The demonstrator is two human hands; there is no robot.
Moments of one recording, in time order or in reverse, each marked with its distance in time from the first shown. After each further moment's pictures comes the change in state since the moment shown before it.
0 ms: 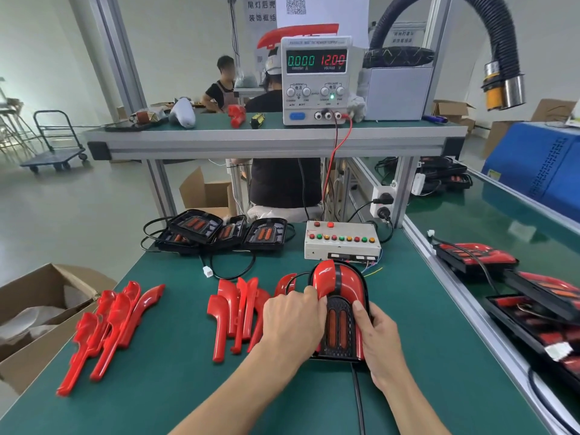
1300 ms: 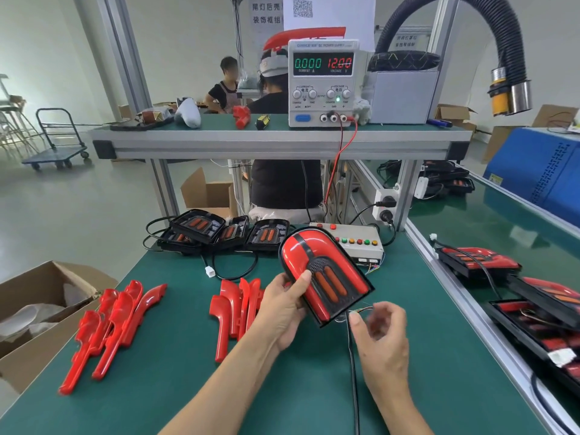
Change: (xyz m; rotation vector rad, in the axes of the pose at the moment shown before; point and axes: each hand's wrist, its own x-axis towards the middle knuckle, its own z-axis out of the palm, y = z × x) left_hand 0.021 -0.025 0.013 -1.954 -0.127 -0.567; right_hand -0.024 -0.008 0.011 -0.358 0.298 -0.312
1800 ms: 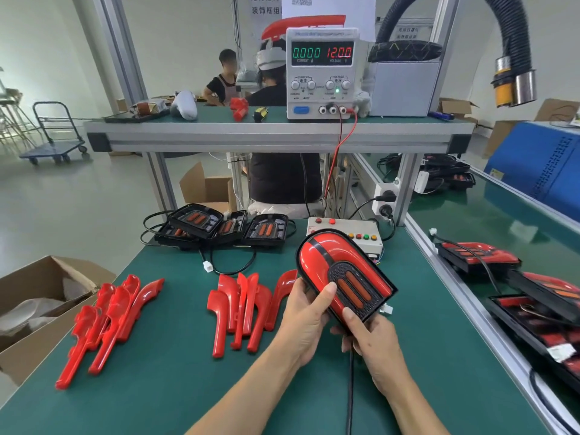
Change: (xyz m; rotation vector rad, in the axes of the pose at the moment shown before) left_hand -0.013 -0.038 0.020 0.010 -0.133 0.095; right_hand 0.014 0.008 -0.003 0.187 -0.373 0.262
